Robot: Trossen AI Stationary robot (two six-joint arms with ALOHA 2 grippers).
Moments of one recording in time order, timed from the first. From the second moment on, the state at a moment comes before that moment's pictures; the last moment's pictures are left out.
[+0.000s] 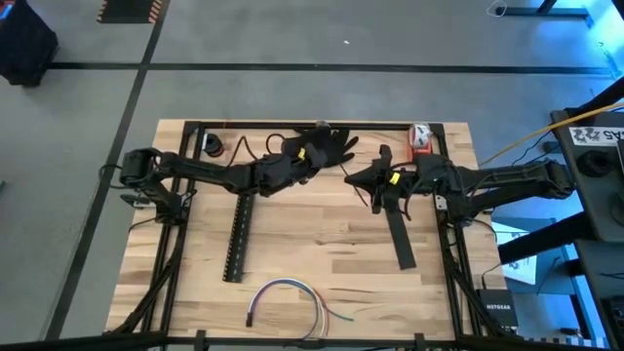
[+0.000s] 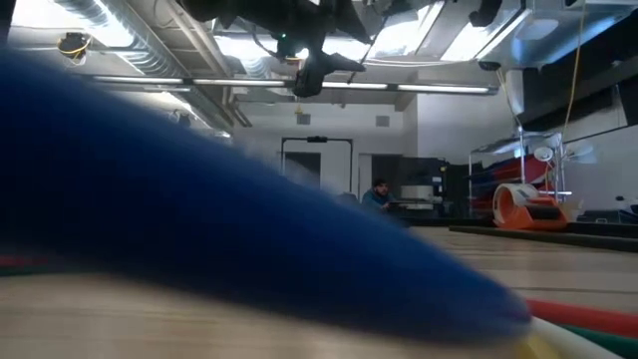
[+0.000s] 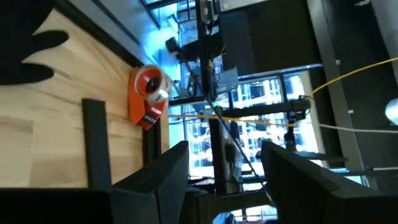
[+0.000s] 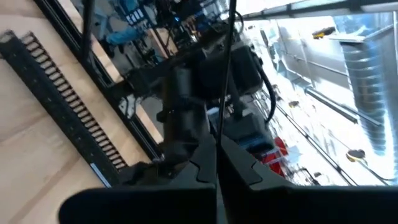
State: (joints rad) left arm 0.05 1.65 1.10 0.45 -0.55 -1.45; right arm 0.03 1.00 0.71 0.30 0.00 -1.08
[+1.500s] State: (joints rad) left arm 0.08 1.68 1.10 0.58 -0.50 -0.85; right arm 0.08 1.03 0.71 0.23 -0.04 -0.68
